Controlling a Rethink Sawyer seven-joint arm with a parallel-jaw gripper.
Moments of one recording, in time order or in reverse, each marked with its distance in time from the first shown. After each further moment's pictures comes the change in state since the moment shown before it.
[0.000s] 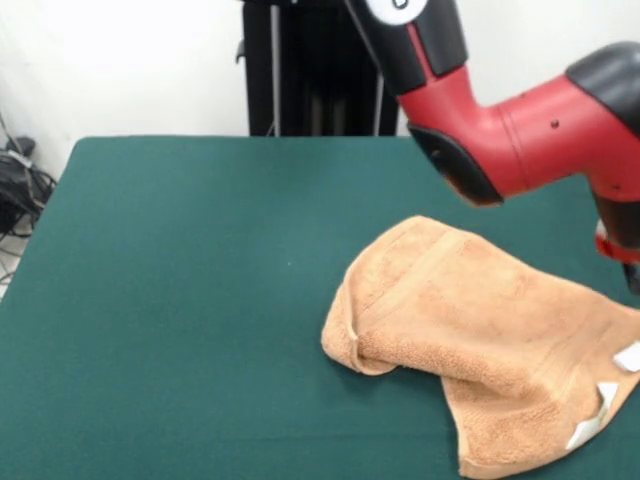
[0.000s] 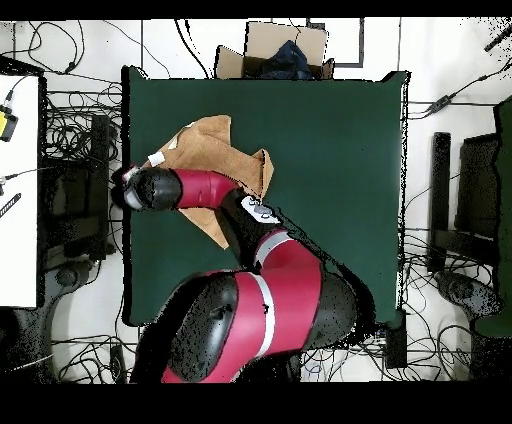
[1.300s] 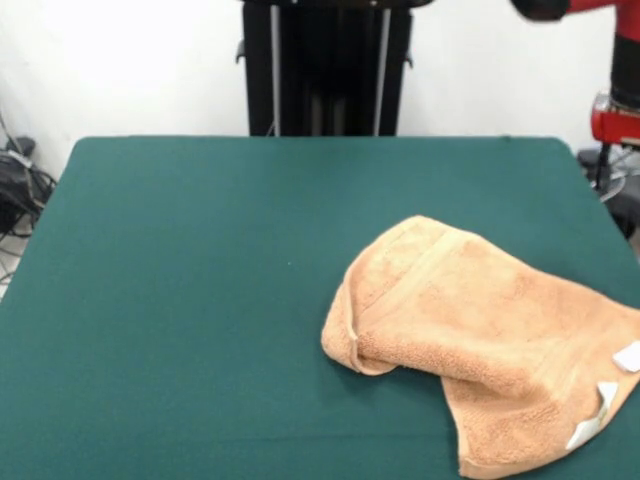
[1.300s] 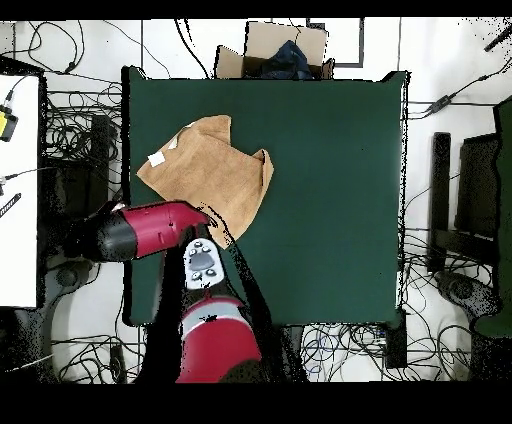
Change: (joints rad) arm 0.288 -0.362 -0.327 0.209 0.008 0.010 0.000
